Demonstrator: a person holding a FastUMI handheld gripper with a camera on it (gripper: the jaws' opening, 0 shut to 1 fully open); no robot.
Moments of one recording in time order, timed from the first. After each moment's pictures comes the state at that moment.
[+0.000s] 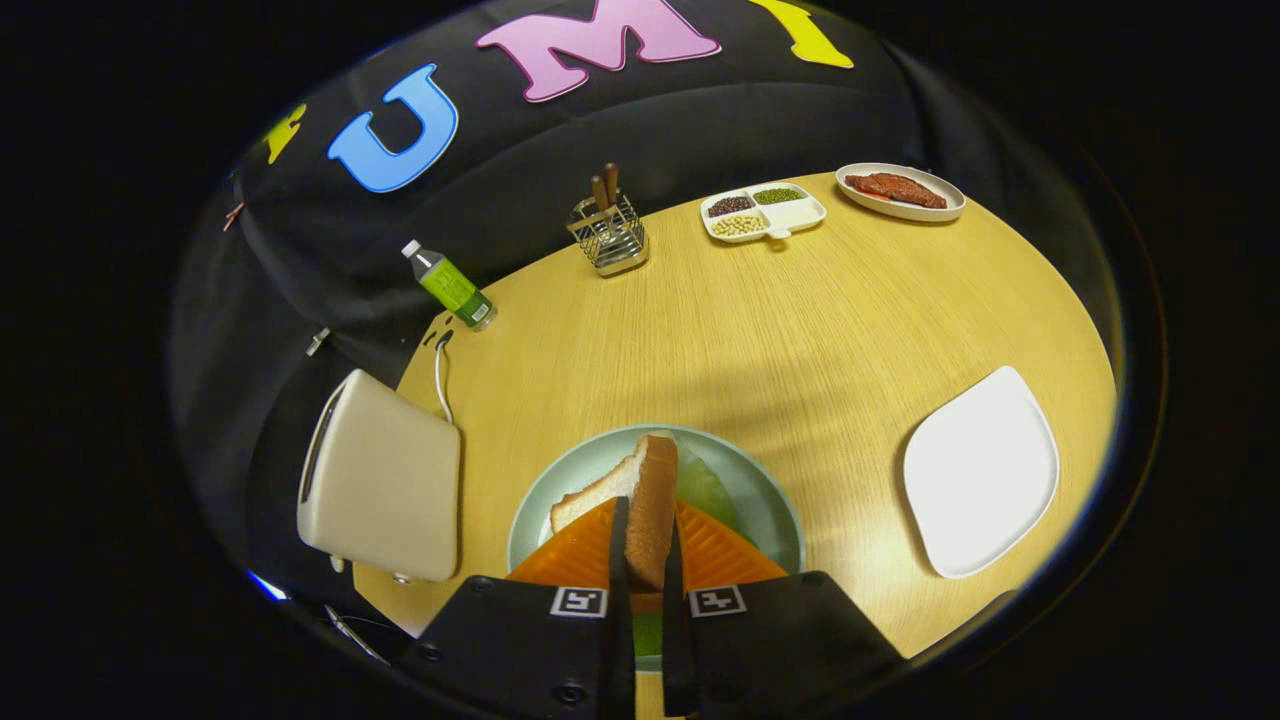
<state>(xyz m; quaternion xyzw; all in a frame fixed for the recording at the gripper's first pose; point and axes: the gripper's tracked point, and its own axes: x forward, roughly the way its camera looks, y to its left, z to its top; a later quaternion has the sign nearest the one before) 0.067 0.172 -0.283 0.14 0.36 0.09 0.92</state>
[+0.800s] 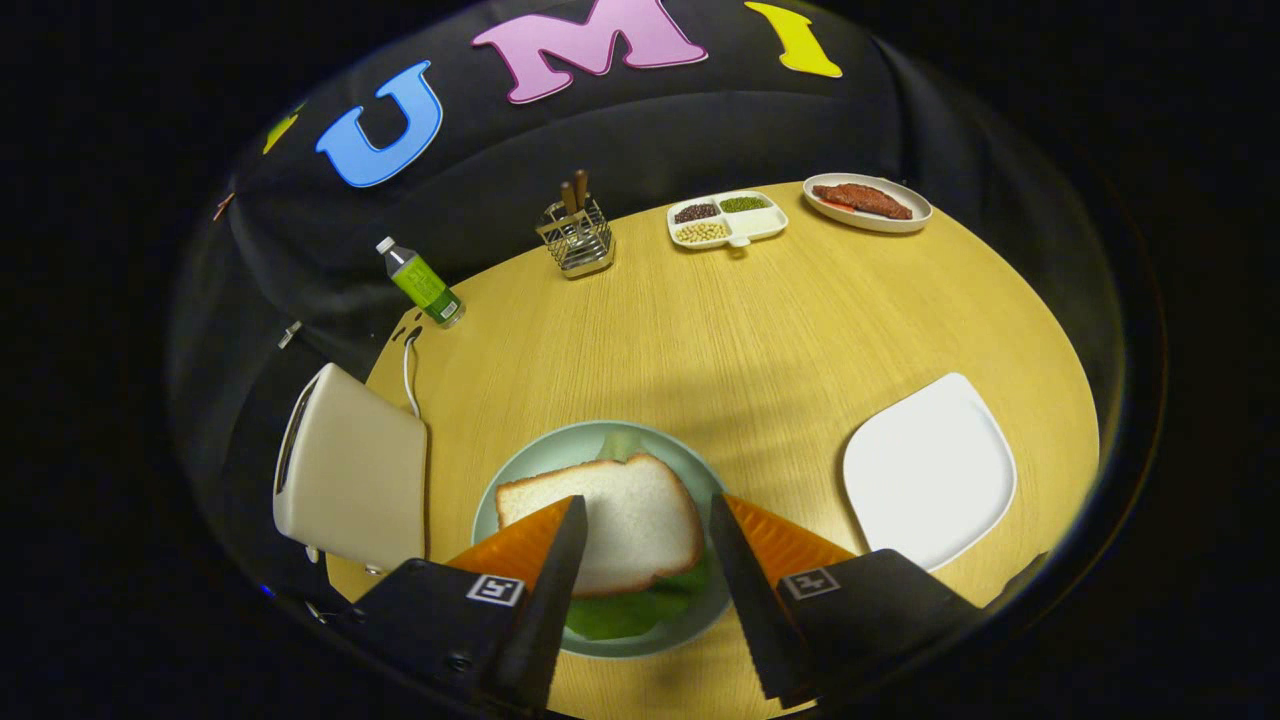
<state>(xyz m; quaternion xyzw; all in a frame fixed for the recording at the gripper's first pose) 0.058 0.140 -0.270 0.12 0.35 0.05 0.93</state>
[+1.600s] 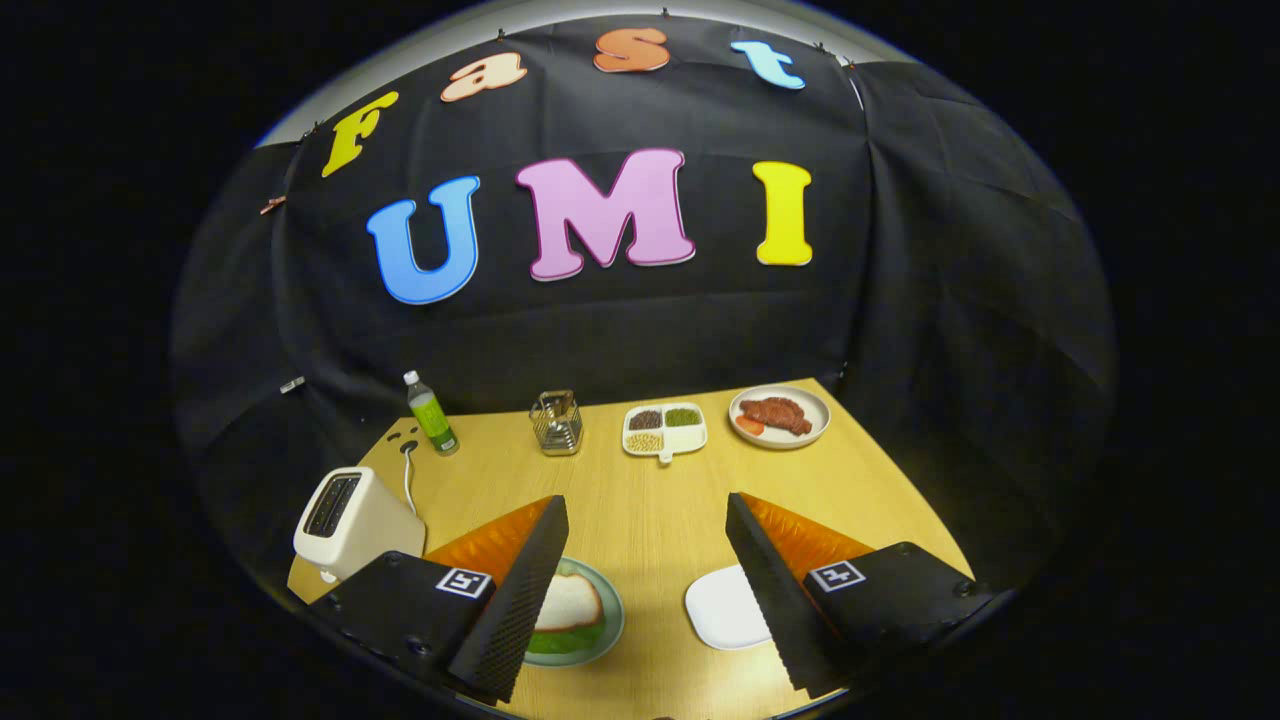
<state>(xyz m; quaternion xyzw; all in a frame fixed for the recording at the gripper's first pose) 0.021 0.049 -0.057 0.02 0.11 0.00 0.99</state>
